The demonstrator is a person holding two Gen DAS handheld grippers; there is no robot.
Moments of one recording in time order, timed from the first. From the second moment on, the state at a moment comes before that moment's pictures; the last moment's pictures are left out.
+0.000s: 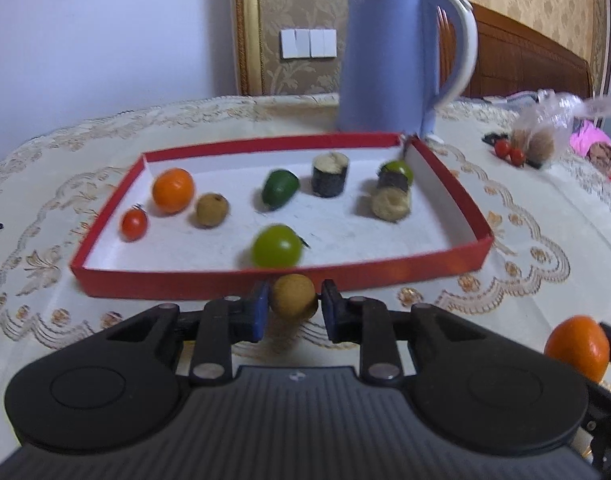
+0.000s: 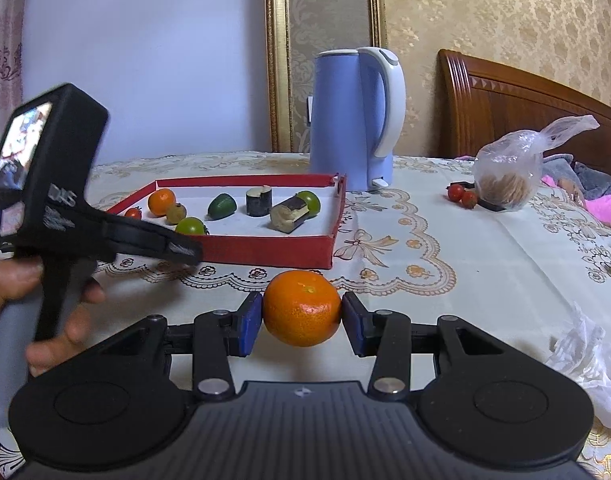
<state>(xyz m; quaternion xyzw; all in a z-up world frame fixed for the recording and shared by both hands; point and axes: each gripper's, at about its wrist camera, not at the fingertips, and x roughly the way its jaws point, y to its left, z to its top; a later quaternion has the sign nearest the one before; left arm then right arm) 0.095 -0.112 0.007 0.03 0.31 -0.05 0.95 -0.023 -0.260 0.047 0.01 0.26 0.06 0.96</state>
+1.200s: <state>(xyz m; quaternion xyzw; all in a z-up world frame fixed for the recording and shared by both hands) 0.187 -0.104 0.030 0.09 0.27 0.03 0.96 -0.027 -0.253 0.060 0.01 0.25 0.08 0.96</state>
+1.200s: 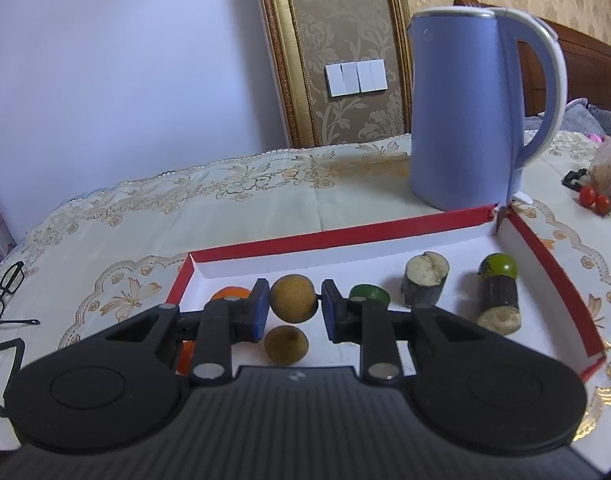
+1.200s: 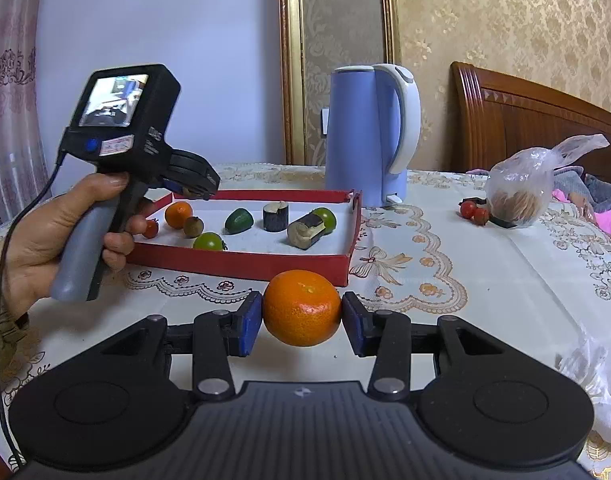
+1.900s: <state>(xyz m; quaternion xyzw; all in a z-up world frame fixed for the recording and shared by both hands) 0.212 -0.094 0.021 0.09 0.29 0.04 0.95 -0.022 -0.245 0.065 0.00 0.25 0.09 0.96</state>
